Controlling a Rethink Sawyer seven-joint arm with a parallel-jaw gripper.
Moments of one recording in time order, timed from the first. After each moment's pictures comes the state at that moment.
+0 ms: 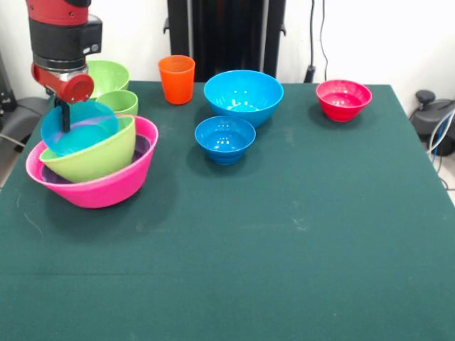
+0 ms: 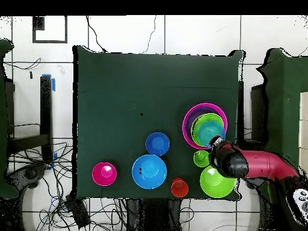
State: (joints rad) arm -0.94 -0.60 0.32 1.73 -0.84 0.37 2.50
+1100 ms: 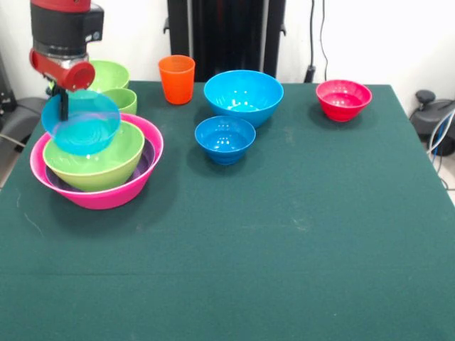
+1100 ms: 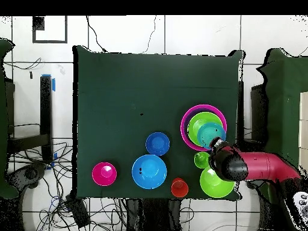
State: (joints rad) arm -0.92 -0.68 0.32 1.78 -0.87 0.38 2.50
